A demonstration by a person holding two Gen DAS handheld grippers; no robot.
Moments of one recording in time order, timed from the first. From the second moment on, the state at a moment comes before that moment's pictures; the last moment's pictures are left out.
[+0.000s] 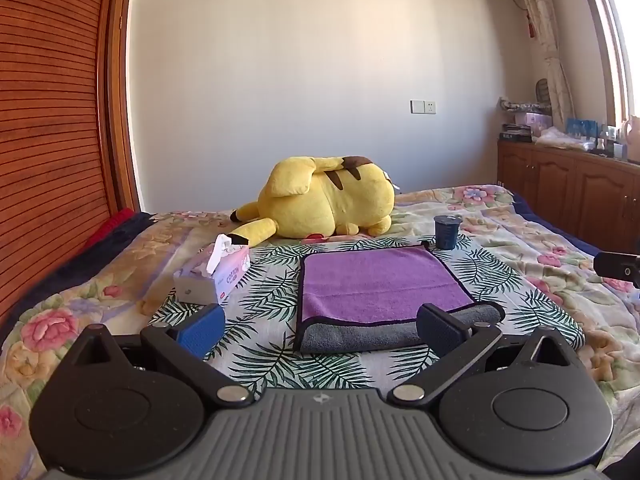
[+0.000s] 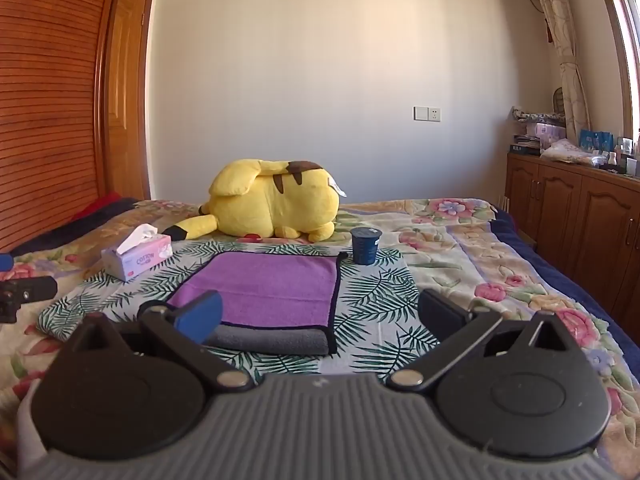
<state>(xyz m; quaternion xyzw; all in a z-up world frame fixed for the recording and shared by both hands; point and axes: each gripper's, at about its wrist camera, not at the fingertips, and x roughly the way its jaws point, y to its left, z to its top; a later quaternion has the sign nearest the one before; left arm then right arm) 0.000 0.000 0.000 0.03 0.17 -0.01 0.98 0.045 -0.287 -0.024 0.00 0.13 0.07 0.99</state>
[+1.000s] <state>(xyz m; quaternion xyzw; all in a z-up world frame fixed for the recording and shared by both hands) 0.000 0.000 0.000 0.04 0.17 -0.01 0.98 0.045 -0.286 -0.024 0.00 0.13 0.07 0.99</state>
